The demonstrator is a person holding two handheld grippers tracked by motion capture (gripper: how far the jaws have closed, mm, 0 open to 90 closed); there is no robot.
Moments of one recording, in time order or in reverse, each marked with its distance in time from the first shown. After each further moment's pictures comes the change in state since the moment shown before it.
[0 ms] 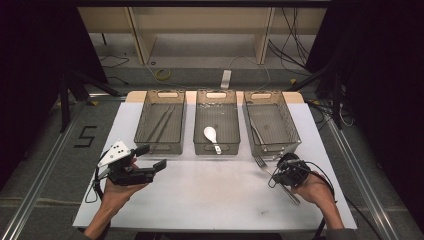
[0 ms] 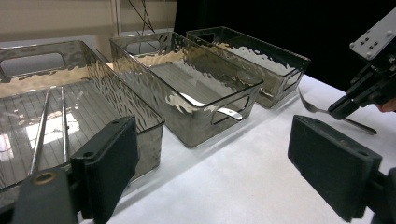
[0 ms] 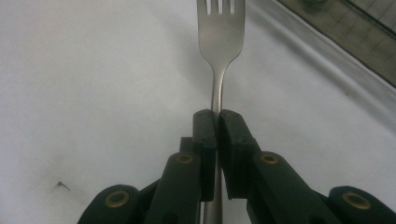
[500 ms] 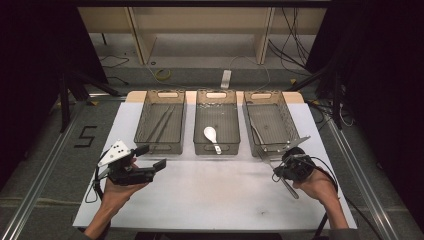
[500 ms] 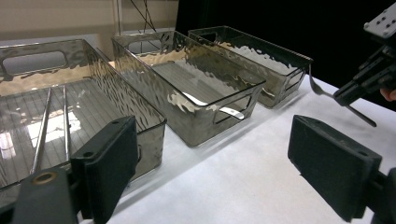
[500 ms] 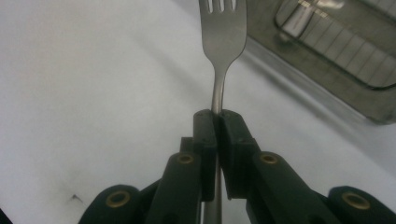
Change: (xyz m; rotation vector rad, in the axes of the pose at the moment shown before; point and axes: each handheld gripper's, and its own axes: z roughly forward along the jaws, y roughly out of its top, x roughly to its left) left arm 0.002 -0.001 0.000 0.002 0.006 -0.008; right arm -0.007 0.005 -0.021 -0.100 0.007 0.017
